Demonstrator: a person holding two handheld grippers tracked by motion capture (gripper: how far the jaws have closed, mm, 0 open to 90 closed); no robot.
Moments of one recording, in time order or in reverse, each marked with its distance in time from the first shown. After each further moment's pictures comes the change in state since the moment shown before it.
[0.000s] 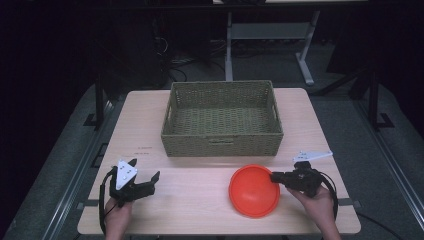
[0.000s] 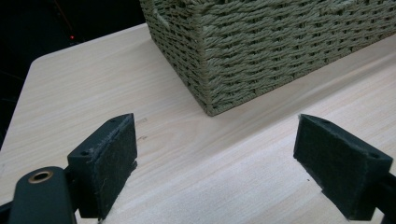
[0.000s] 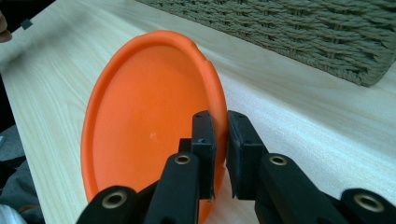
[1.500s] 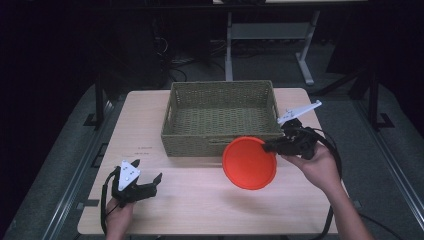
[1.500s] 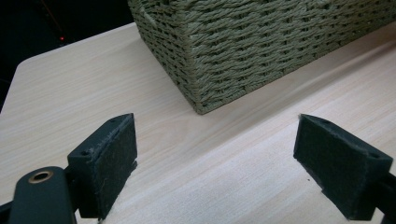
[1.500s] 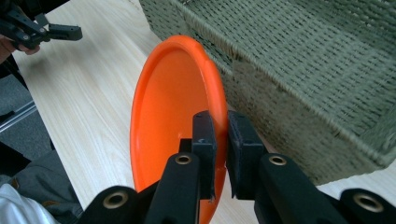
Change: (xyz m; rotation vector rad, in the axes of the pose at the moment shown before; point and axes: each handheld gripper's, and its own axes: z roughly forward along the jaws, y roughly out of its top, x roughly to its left) left arm -0.003 0.000 0.001 0.013 -0.026 0.025; right arm 0.059 0.132 -0.042 0.126 -0.068 -0.193
